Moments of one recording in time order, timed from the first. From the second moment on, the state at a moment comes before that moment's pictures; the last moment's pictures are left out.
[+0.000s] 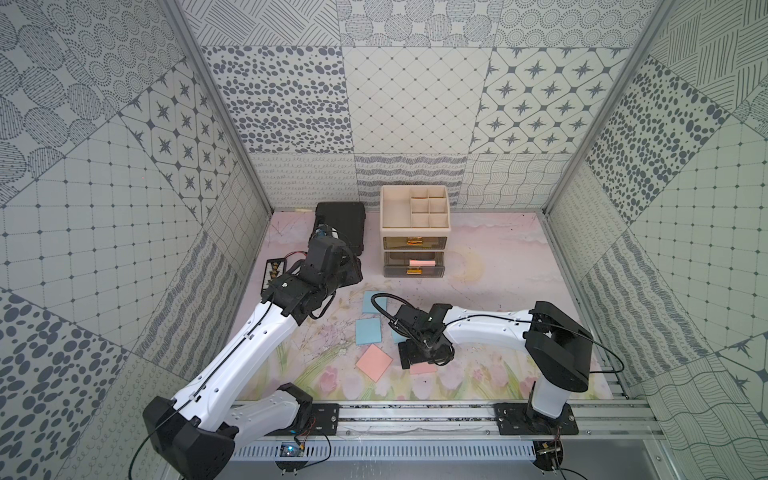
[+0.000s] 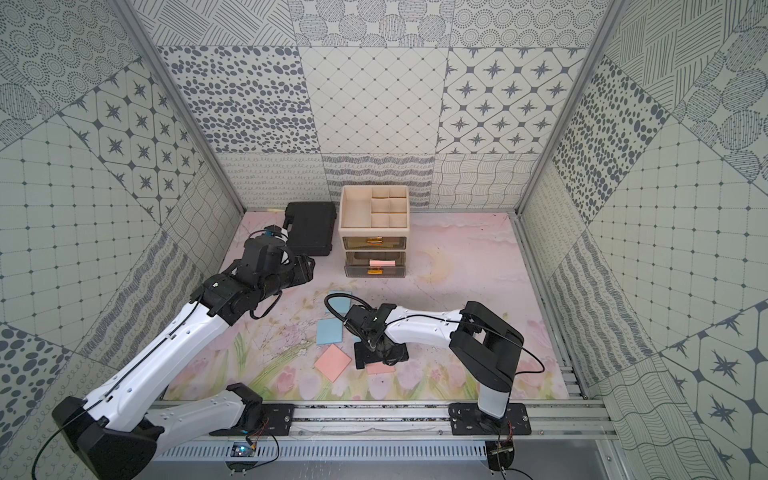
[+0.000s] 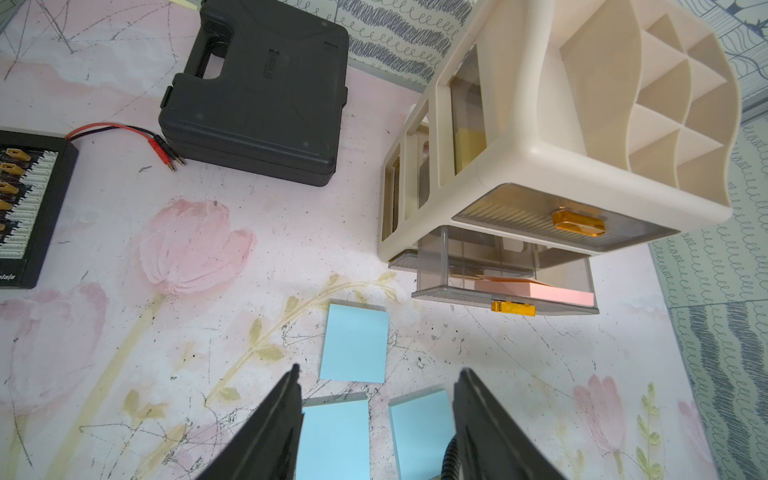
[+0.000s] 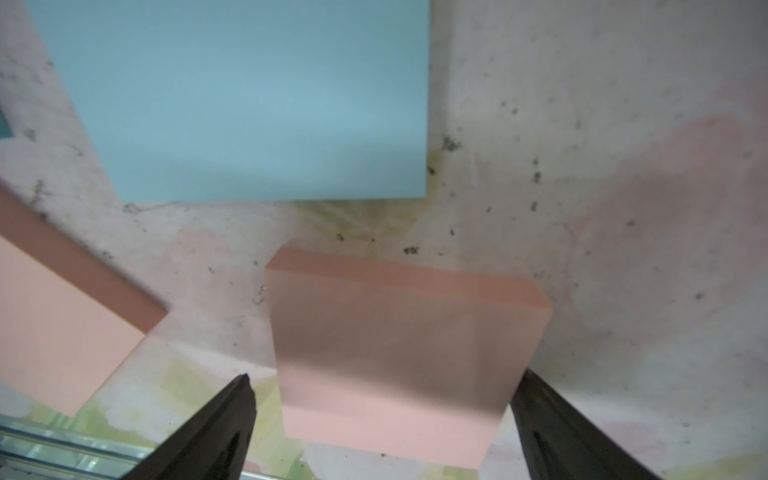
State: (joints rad) left arm -0.52 1.11 1.14 -0.72 -0.18 -0.59; right arm 1.08 1.77 1.10 -0.80 -0.04 0.87
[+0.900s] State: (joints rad) left arm -0.52 1.10 1.12 -0.71 -0.19 -0.59; right arm 1.09 1.85 1.19 -0.90 -0.01 0.92
